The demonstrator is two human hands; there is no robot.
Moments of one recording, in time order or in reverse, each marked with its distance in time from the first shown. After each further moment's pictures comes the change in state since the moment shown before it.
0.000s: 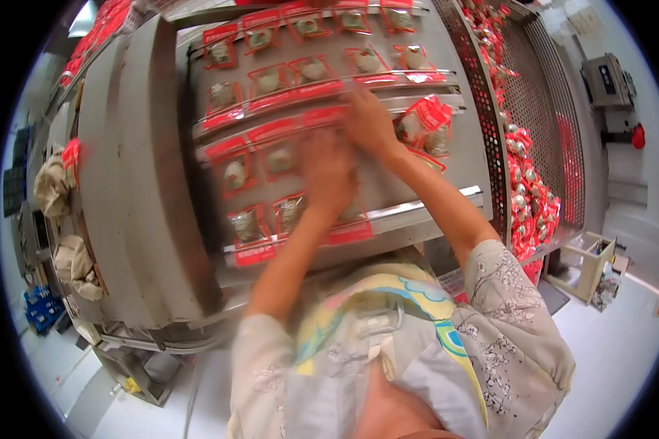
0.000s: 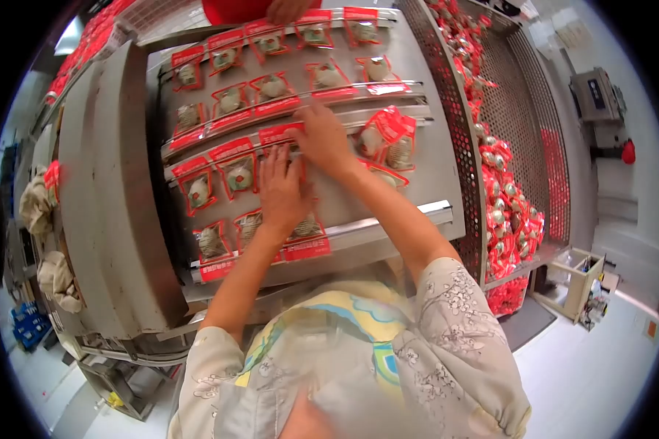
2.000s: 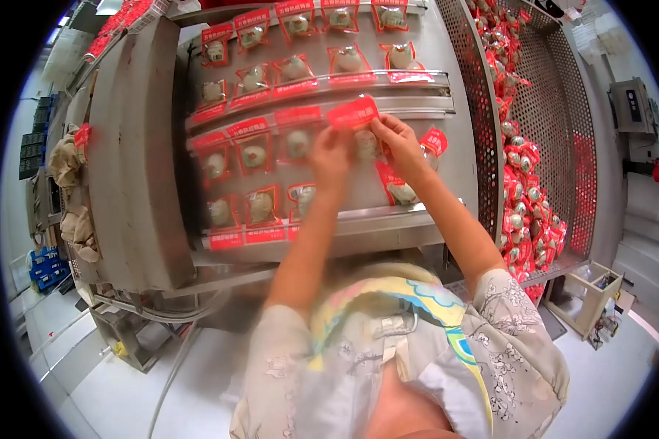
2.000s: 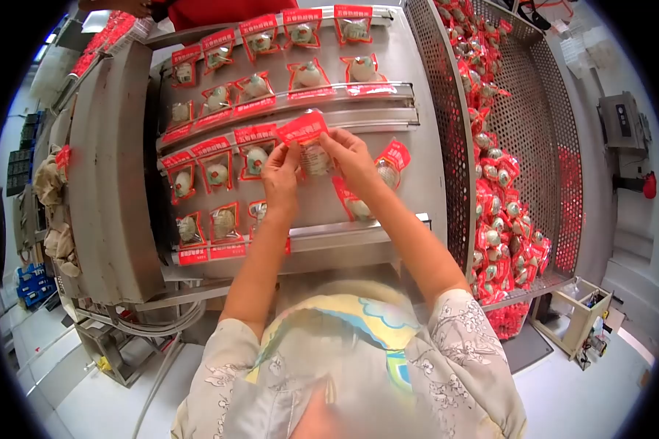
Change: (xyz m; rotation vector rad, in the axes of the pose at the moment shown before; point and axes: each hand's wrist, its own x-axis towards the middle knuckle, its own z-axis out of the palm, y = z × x) left_hand 0.030 0.067 0.069 -1.364 0.259 -0.808; right_hand -0.047 0.059 -0.095 1.356 -0.300 0.753
